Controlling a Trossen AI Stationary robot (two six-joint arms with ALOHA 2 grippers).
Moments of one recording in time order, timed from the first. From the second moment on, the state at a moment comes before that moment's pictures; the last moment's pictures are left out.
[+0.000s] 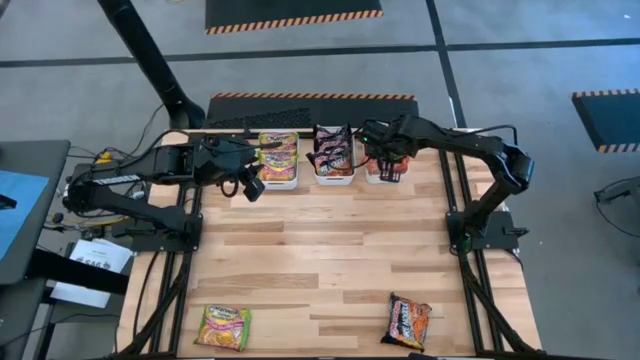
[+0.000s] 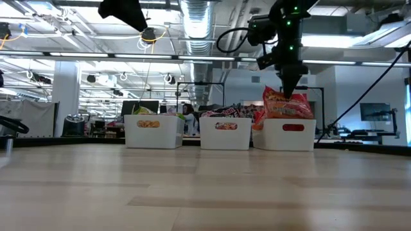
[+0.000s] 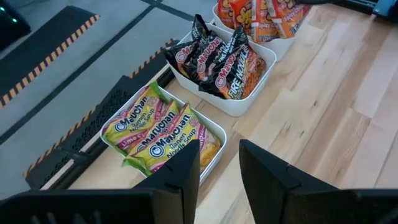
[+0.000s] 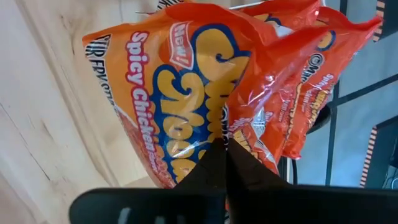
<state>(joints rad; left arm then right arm) 0.09 1.11 1.26 -0.87 -0.53 -0.30 -0.48 1.62 1.36 -1.15 0.39 -0.32</state>
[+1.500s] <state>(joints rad) 0.09 1.11 1.26 -0.87 -0.56 -0.36 -0.52 1.70 1.58 -1.40 -0.09 0.00</state>
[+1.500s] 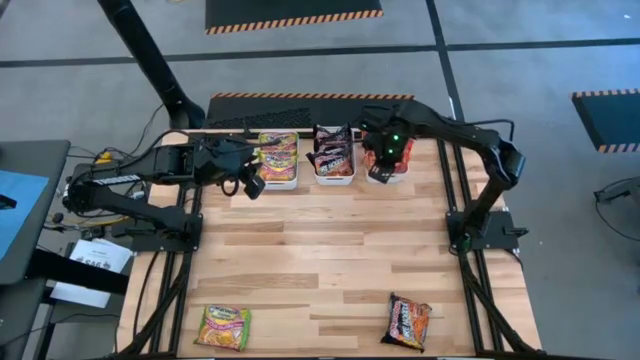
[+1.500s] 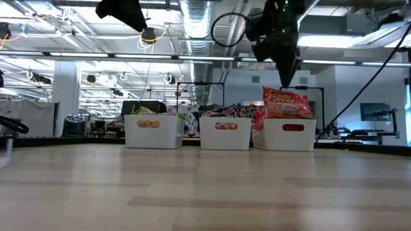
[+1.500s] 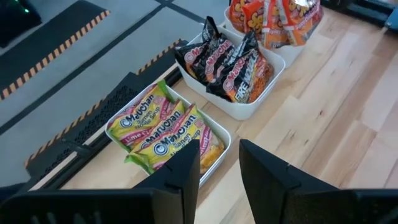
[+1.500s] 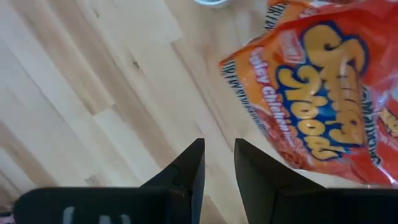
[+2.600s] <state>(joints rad) 0.11 1.11 1.26 -0.94 -0.56 -0.31 -0.59 1.92 1.58 -1.39 0.09 0.05</state>
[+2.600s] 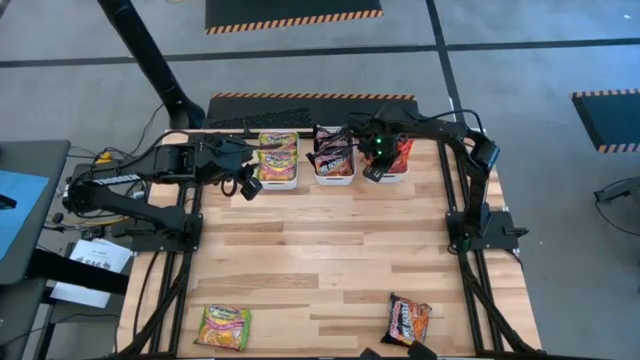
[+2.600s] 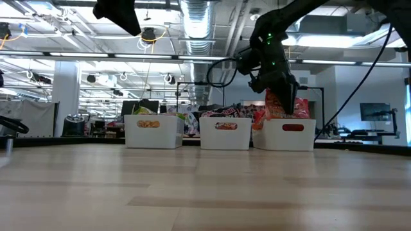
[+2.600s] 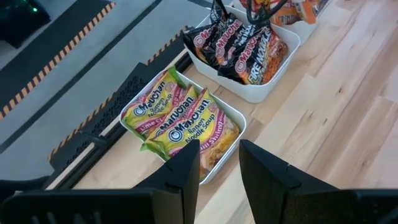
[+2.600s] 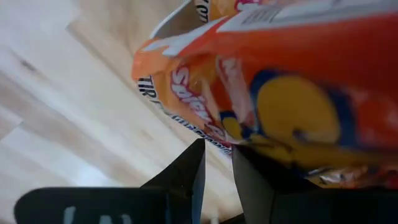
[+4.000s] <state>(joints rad) 0.15 1.11 1.26 -0.95 -0.56 -0.31 -0.55 1.89 1.67 -1.23 -0.05 0.03</state>
